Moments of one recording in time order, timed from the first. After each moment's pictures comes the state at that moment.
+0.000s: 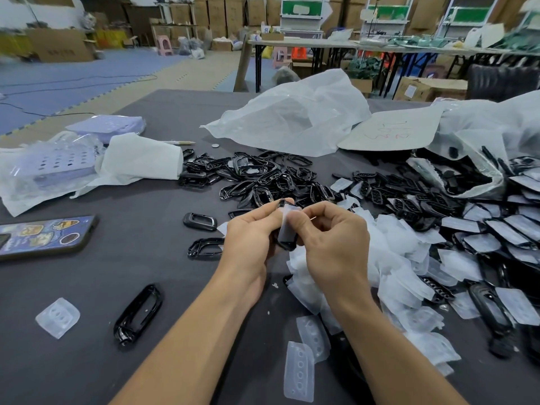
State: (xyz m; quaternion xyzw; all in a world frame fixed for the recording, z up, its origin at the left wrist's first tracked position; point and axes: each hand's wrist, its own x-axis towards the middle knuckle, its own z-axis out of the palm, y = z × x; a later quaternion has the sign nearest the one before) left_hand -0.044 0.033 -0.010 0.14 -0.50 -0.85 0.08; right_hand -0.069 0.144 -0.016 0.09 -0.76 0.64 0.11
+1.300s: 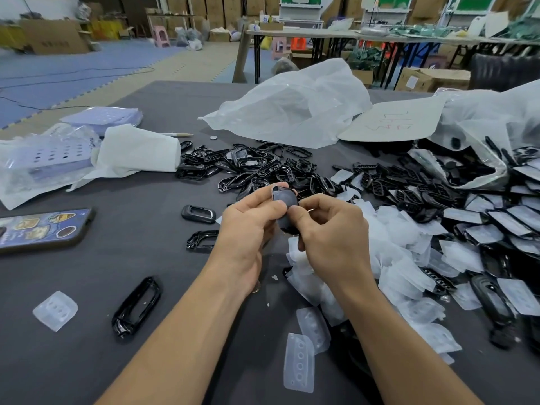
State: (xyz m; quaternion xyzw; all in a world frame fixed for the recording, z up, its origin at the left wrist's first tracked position) left_hand -0.046 0.028 -0.010 0.12 -0.52 -0.84 0.09; right_hand -0.074 0.147 -0.018 0.11 -0.80 0.59 0.10
